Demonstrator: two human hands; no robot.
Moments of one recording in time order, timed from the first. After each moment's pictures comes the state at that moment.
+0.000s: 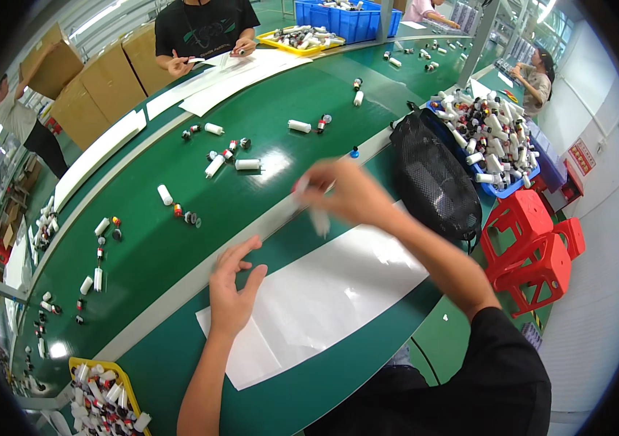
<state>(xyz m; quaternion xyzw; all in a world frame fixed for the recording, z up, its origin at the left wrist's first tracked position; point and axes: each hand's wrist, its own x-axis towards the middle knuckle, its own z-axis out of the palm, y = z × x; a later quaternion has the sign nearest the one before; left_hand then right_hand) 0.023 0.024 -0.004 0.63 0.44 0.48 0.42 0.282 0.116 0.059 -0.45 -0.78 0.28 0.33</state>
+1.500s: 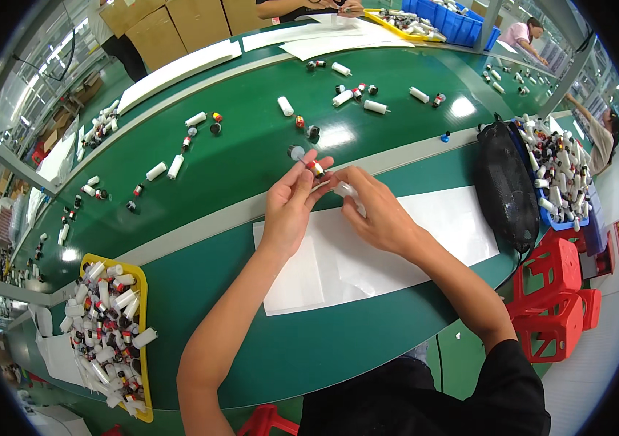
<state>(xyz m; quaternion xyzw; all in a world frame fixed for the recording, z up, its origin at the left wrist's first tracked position) -0.024 0.001 -0.001 0.37 0.29 0.62 0.63 0.157 0.011 0.031 -0.35 -0.82 0.30 0.34</state>
